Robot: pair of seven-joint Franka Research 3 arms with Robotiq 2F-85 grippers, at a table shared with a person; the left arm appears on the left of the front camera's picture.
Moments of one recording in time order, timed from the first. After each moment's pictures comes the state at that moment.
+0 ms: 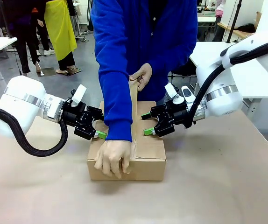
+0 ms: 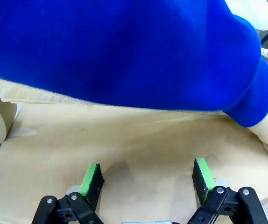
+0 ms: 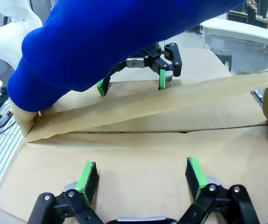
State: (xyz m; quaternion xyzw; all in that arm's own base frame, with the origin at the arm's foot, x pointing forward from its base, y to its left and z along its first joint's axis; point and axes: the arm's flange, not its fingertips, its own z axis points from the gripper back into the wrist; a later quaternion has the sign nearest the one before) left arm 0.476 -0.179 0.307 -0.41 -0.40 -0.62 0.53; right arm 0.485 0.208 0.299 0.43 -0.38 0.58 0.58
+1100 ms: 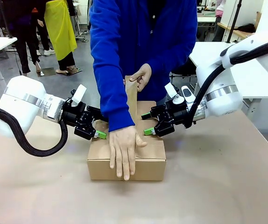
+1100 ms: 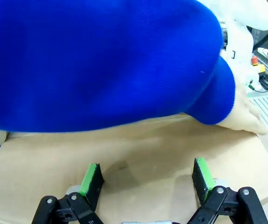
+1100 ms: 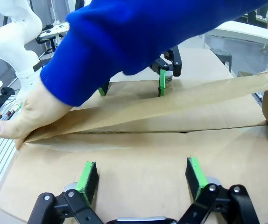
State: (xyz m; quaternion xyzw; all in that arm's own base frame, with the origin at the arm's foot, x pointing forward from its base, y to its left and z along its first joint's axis) left arm 0.476 -0.179 0.307 -0.41 -0.40 -0.62 0.53; right arm 0.485 0.208 0.299 0.43 -0.38 0.58 0.58
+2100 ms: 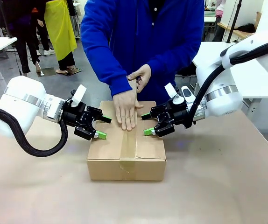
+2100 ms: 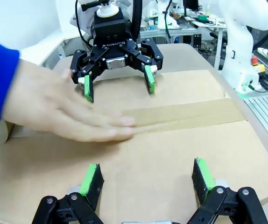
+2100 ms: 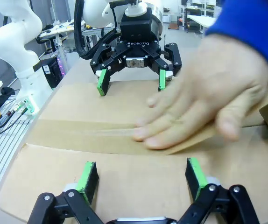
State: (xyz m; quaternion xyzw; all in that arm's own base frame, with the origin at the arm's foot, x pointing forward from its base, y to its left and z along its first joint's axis) left arm 0.476 -0.179 0.306 -0.41 -0.40 -0.62 0.53; right arm 0.485 0.208 0.298 0.43 -0.38 0.58 0.58
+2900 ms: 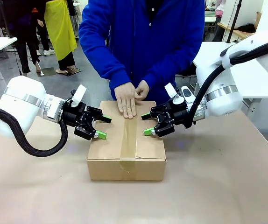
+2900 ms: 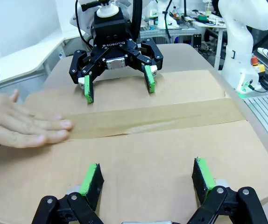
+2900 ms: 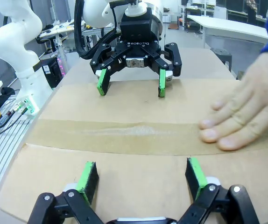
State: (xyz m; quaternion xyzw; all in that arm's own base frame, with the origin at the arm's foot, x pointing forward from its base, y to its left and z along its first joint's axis) left arm 0.476 -0.179 0.306 -0.41 -0.40 -0.62 0.53; right arm 0.485 0.208 0.298 0.43 -0.38 0.58 0.58
